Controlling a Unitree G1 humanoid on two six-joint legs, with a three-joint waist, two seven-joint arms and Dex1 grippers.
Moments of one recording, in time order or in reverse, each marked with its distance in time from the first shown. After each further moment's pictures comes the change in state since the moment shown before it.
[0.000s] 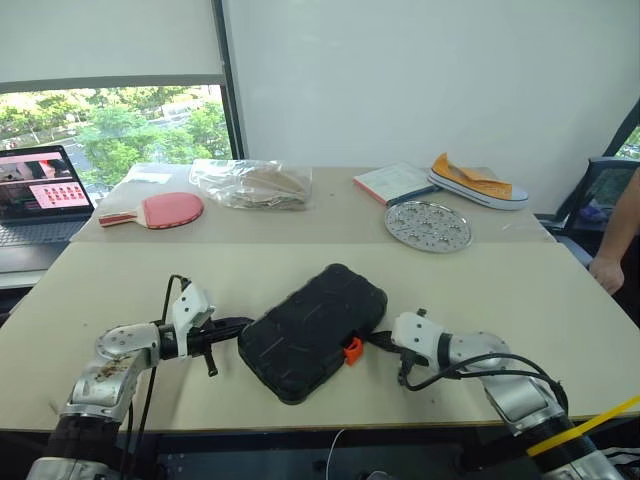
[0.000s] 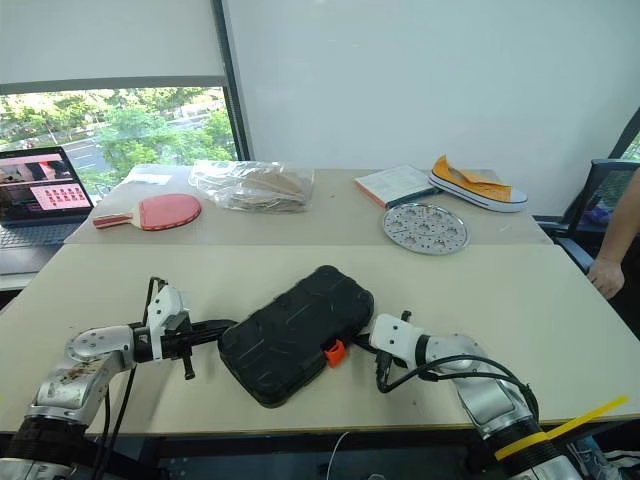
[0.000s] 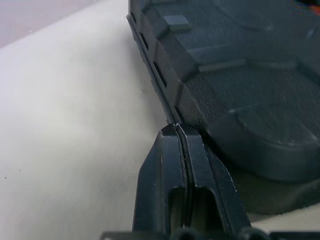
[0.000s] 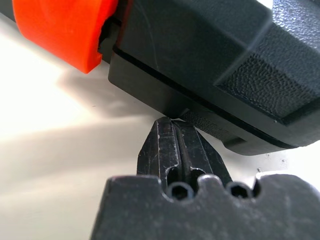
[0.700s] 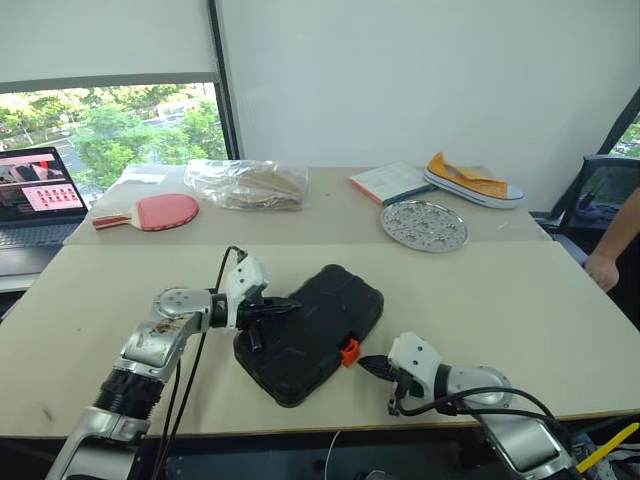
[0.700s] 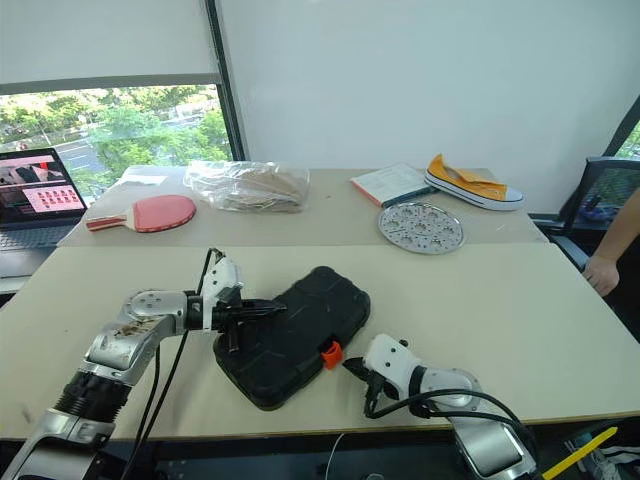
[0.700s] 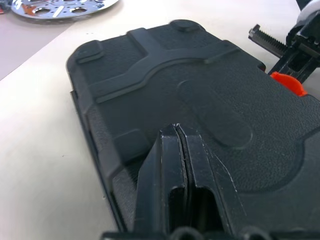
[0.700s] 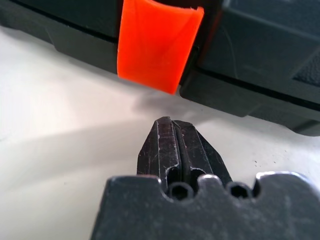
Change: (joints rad) left arm -0.228 -0.056 -0.238 -0.028 0.125 0.116 0.005; right arm 0.195 0.130 0.007 -0.269 0.025 0.226 -0.119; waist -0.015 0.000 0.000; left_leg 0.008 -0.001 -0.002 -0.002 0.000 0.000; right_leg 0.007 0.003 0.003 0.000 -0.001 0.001
